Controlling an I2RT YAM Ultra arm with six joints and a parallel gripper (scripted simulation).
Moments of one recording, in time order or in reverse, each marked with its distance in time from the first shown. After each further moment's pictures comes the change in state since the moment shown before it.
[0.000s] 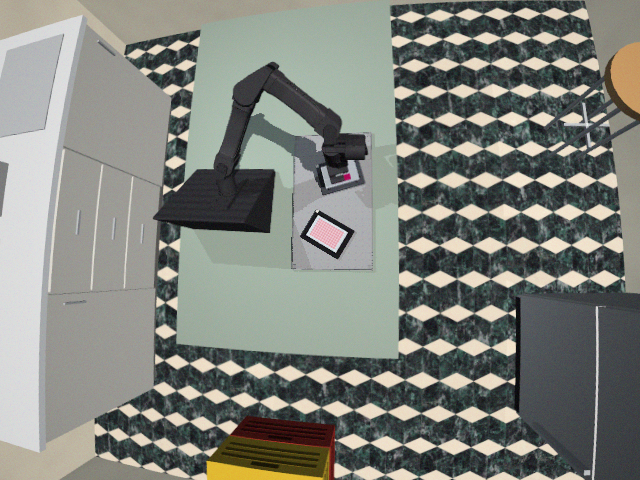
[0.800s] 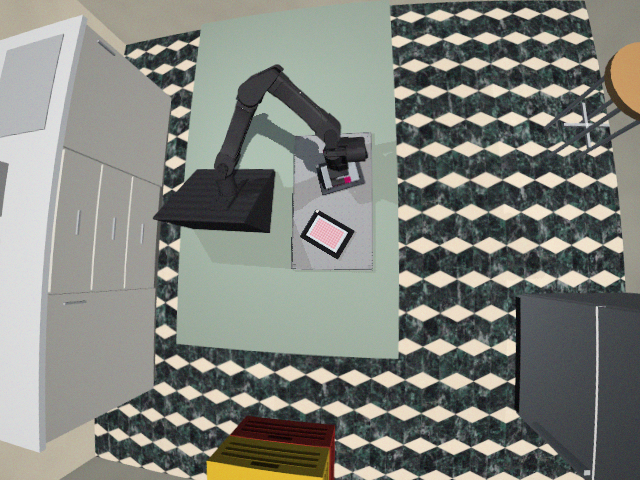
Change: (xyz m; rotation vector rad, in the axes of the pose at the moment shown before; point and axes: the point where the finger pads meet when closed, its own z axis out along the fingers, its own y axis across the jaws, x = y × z) arm 0.000 0.000 0.031 -0.001 0.002 0.003
